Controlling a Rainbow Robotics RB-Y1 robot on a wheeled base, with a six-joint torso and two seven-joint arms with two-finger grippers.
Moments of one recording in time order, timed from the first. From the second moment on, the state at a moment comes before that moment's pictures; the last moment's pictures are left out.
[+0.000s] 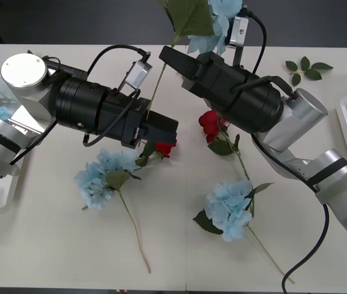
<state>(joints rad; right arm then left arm) -0.55 -0.42 0.41 -1.43 -2.67 0.85 2.71 -0.68 0.54 -0.34 -1.32 2.03 1.42 -2.42</state>
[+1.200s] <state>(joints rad) -0.55 -0.48 0.41 -1.43 -2.56 0.85 2.71 -0.68 0.55 -0.34 -1.32 2.13 1.42 -2.42</state>
